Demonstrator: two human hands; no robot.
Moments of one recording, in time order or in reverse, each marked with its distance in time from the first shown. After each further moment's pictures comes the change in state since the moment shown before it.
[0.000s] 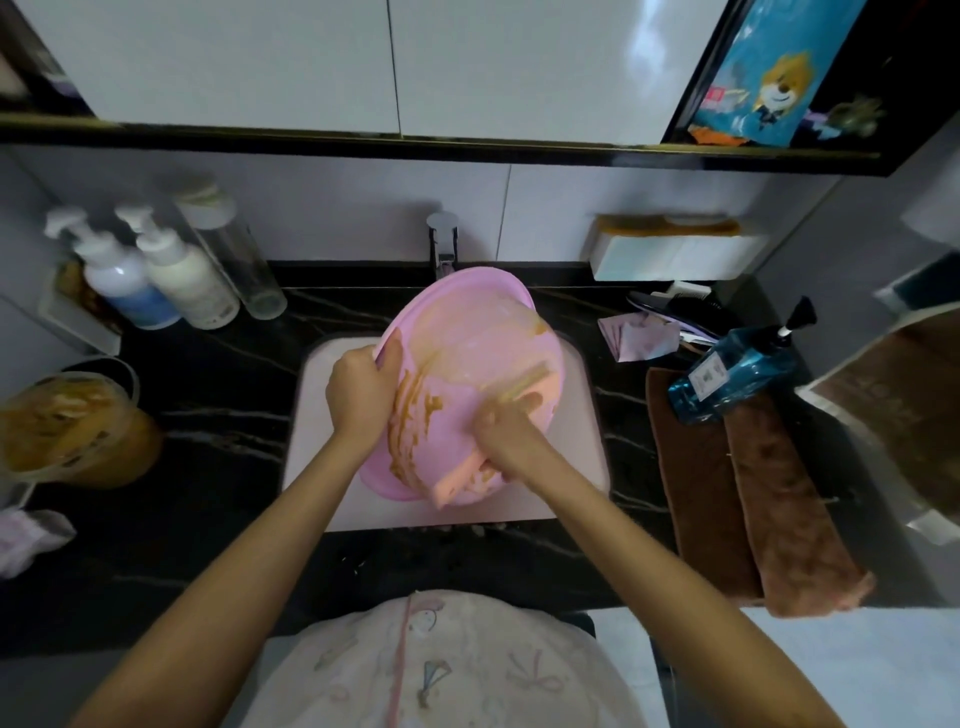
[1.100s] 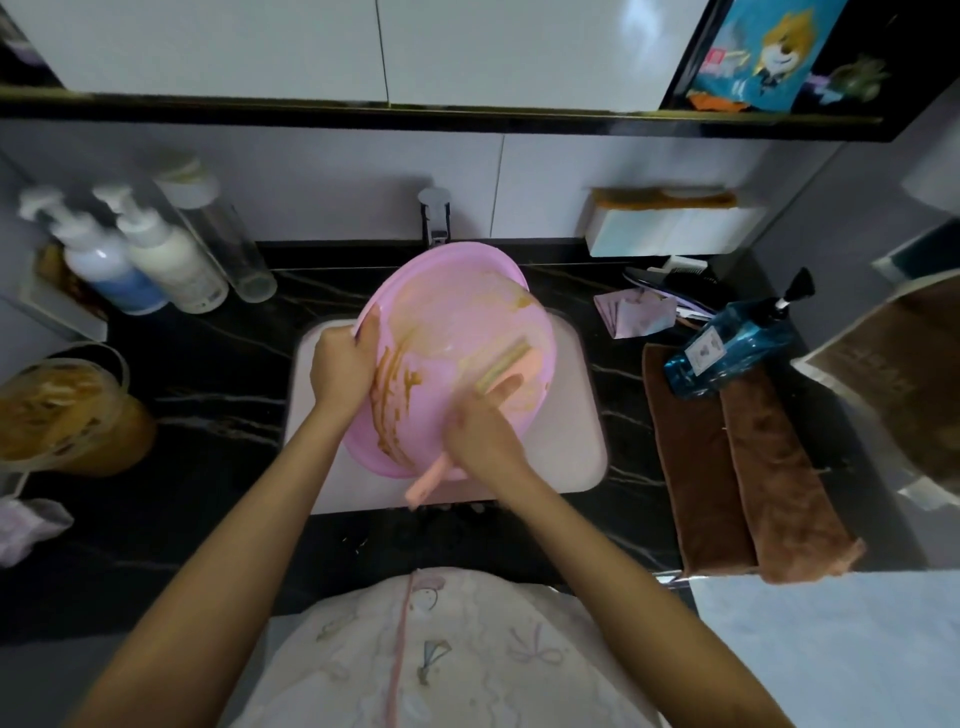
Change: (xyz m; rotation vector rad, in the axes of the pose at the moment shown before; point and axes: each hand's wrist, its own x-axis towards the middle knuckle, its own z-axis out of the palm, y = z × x) left_hand 0.016 -0.012 -0.006 -0.095 -0.044 -0.066; right_hand 0.018 0.018 0.045 -0.110 0.089 0.005
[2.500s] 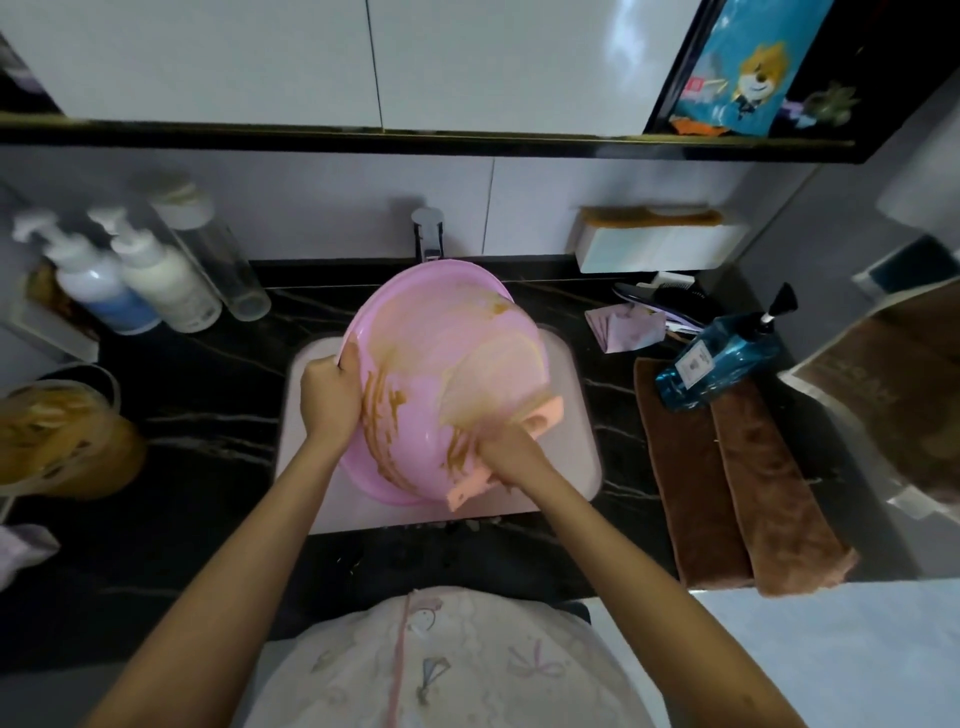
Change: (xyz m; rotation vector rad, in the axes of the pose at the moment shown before) left_hand -0.003 -0.020 0.003 -0.067 0.080 -0.036; right_hand 0.007 0.024 -0.024 0.001 -0.100 -0.021
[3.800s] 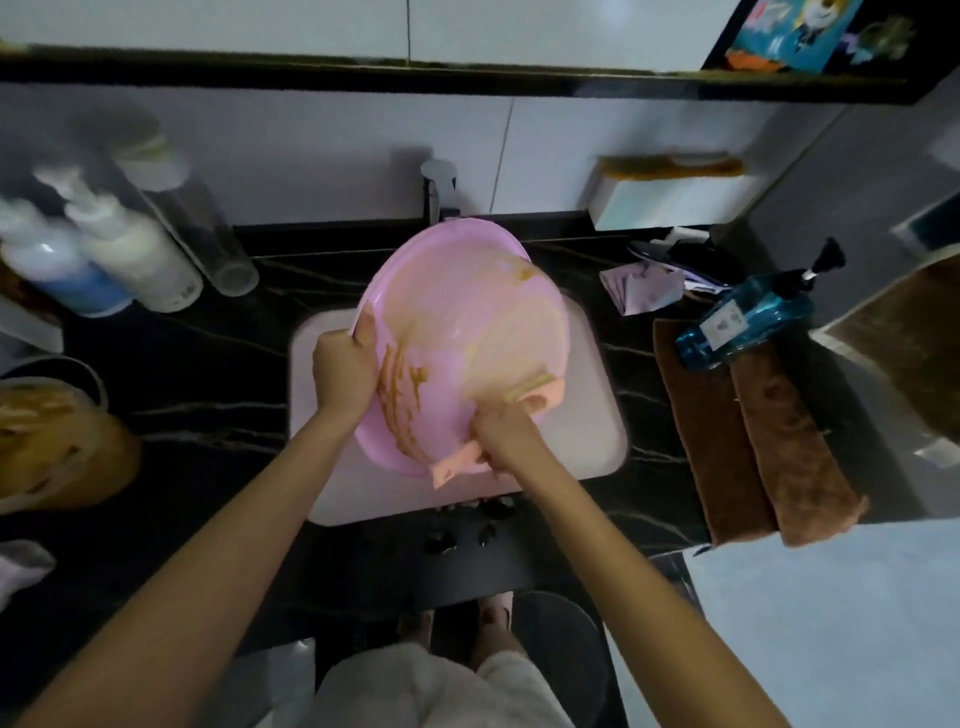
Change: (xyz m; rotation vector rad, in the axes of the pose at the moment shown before) left_hand 0.014 0.002 -0.009 -0.024 -0.132 -0.027; right_hand -0.002 -0.041 0.033 -0.053 0.008 0.130
